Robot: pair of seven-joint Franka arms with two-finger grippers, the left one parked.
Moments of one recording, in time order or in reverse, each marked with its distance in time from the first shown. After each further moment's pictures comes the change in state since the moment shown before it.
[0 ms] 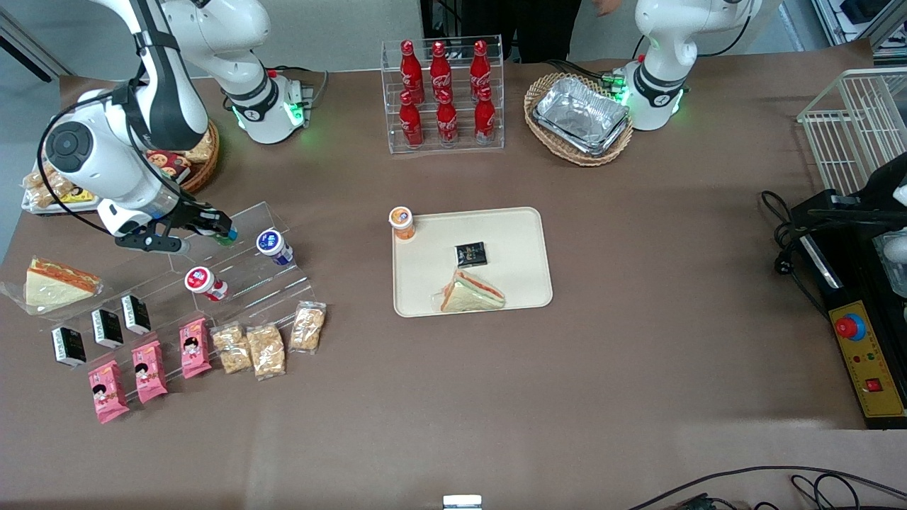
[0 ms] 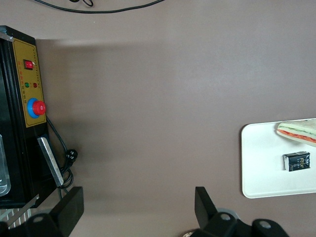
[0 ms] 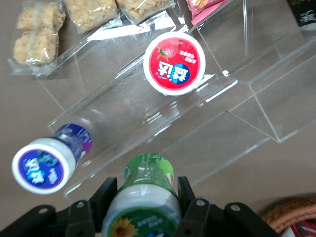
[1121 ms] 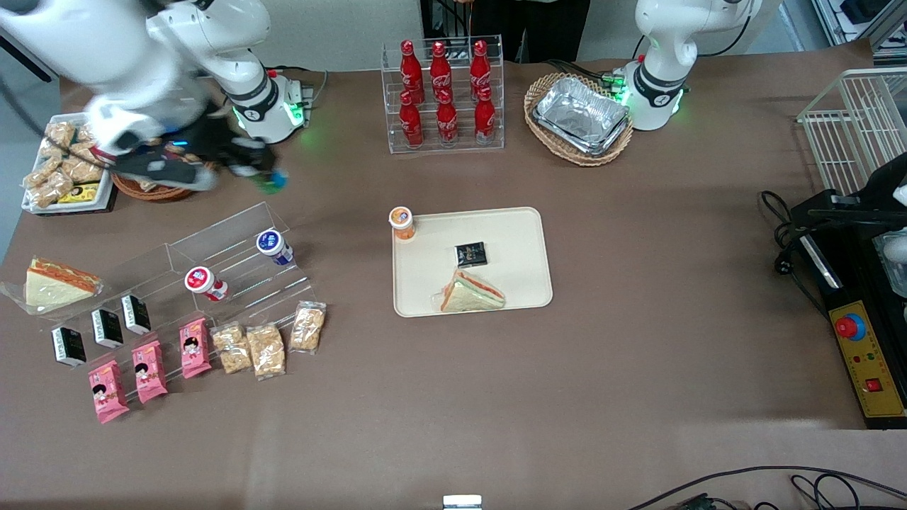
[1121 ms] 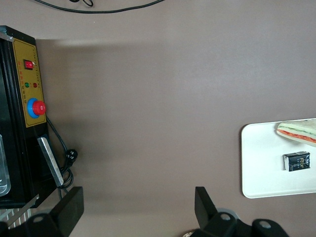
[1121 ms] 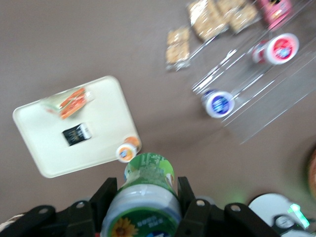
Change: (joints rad) arm 0.084 0.109 0.311 0.752 0.138 -0.583 0.525
